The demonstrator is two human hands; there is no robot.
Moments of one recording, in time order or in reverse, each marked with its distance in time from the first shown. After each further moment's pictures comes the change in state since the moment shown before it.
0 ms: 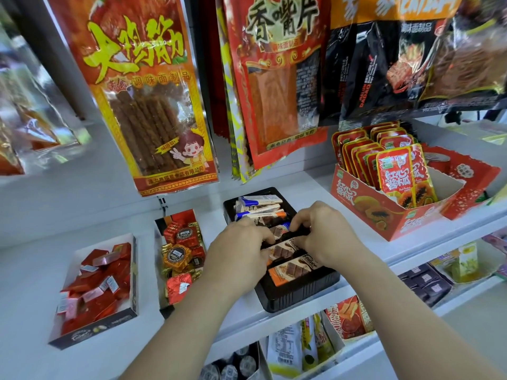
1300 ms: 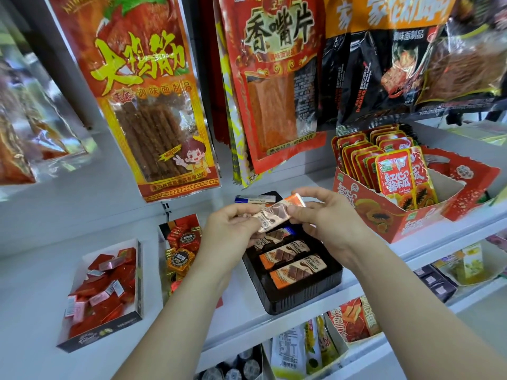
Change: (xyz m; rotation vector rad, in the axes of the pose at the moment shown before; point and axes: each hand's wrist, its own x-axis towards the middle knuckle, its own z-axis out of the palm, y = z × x) left_hand 0.008 0.003 -0.021 -1.159 0.147 -0.419; right_hand -0.003 -0.019 -0.027 1.183 -0.063 0.280
